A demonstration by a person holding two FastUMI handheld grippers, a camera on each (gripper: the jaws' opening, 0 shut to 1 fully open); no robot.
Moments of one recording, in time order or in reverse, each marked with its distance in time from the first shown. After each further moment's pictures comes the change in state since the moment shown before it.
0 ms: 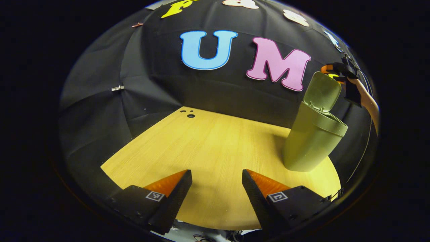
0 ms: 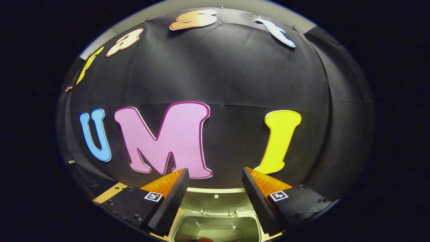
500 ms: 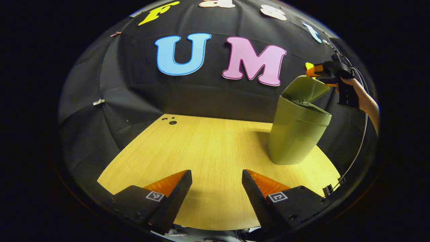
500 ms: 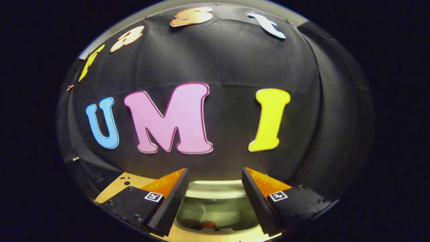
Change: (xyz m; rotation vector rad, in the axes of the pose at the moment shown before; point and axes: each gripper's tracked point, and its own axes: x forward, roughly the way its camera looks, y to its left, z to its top) left arm -0.007 -0.027 0.003 0.137 -0.009 -0.123; right arm -0.069 0.000 -0.080 0.056 0.167 -0.003
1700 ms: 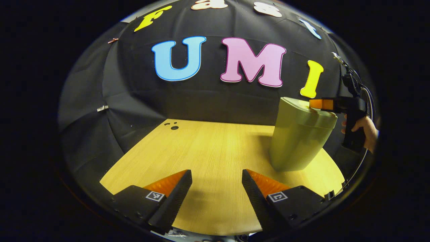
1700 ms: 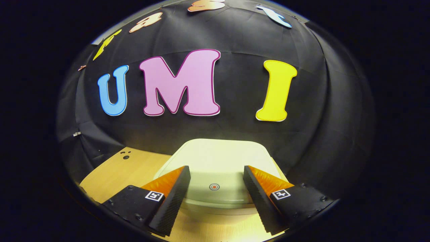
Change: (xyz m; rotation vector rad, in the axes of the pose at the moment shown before) left arm 0.017 -0.039 0.028 0.007 -0.043 0.088; right arm -0.011 -0.007 -0.096 -0.098 0.059 0.091
